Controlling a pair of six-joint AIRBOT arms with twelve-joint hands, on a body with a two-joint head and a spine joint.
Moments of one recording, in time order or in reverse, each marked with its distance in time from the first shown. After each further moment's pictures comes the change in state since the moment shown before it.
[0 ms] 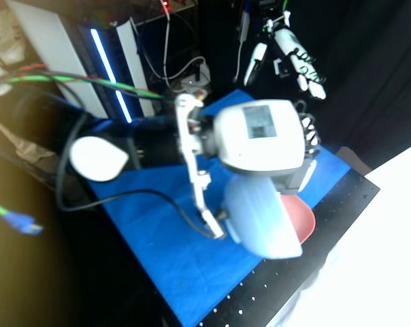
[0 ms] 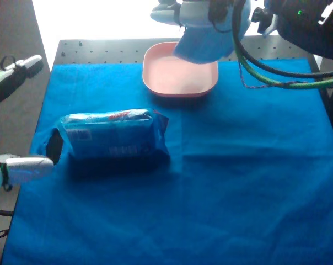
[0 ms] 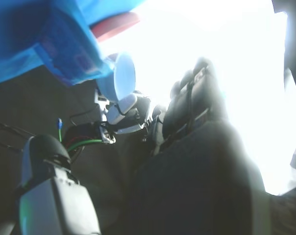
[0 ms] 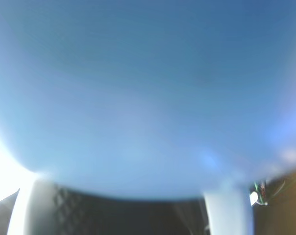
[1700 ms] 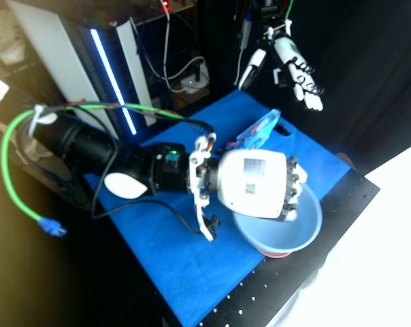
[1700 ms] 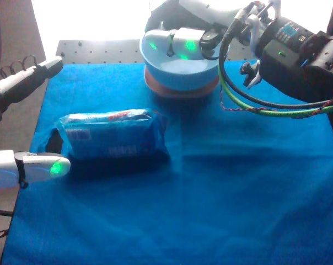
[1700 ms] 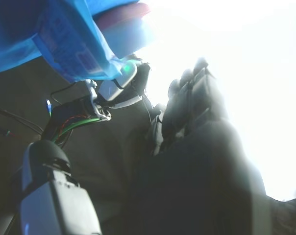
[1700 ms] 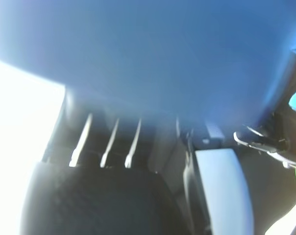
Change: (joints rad) left arm -0.059 -0.043 0.042 0.054 0.052 -0.034; right arm -0.154 -0.097 0.083 0.320 0.025 -0.007
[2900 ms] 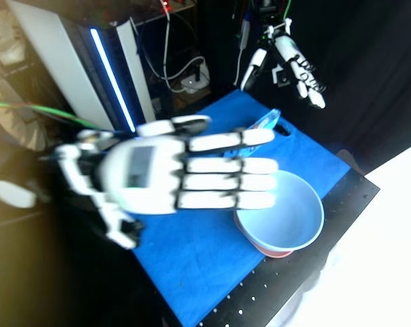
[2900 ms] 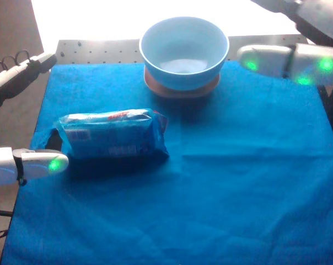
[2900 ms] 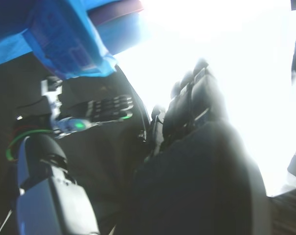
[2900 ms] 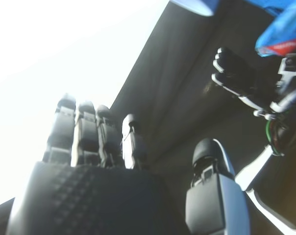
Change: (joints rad) left arm 0.003 0.000 -0.014 -0.051 -0.026 -0.003; right arm -0.257 0.494 -0.441 0.013 0.382 0.000
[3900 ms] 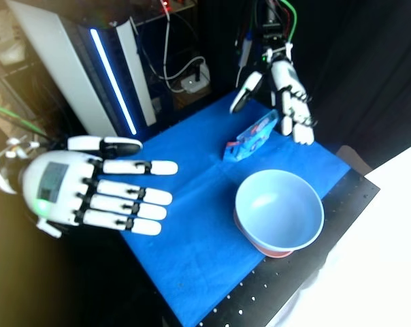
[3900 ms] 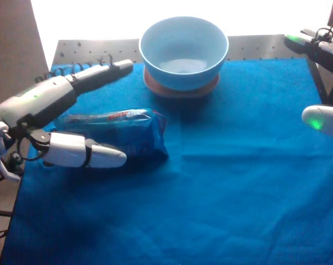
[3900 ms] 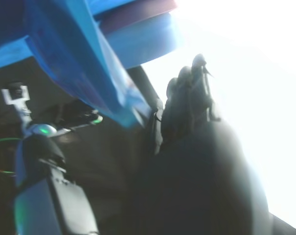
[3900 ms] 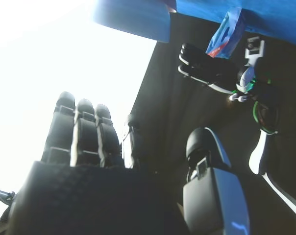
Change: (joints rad) left arm -0.293 -0.193 0.201 0.247 0.340 -0.064; right arm -0.357 0.150 -0.199 0.200 0.210 0.000
